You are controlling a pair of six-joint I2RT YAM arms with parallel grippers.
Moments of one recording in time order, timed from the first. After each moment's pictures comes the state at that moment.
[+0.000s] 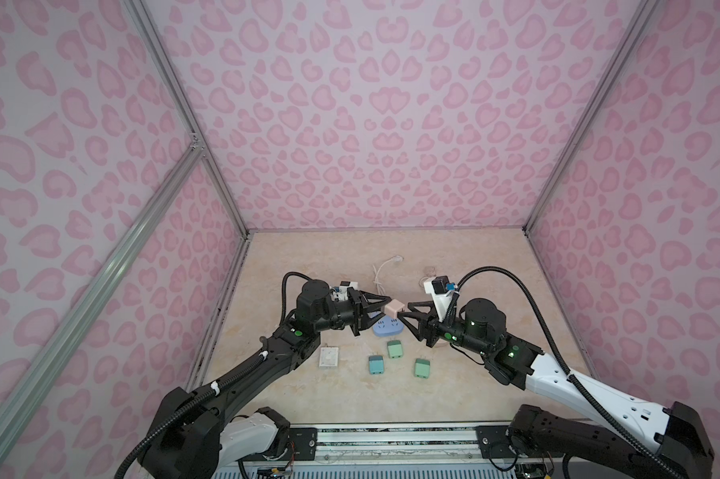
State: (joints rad) left arm -0.58 1.19 0.67 0.33 0.73 -1.79; right arm 0.86 1.01 0.66 0.16 -0.21 0.36
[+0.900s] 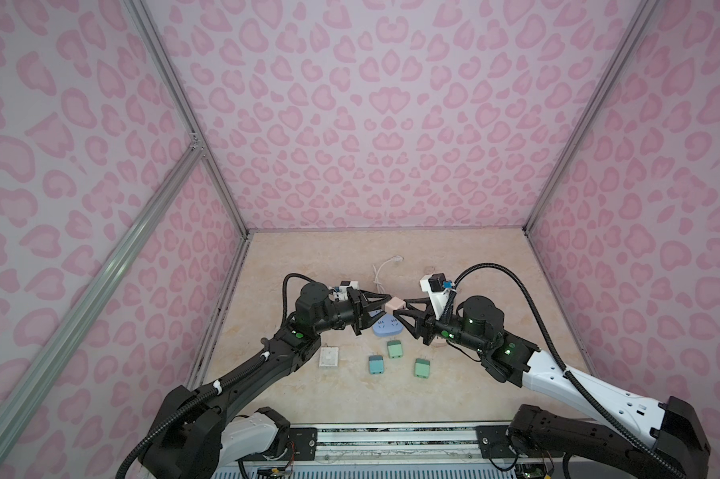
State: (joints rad) left arm -0.58 1.19 0.64 0.41 0.72 -1.82; right arm 0.87 1.05 0.70 0.19 -0.23 0.33
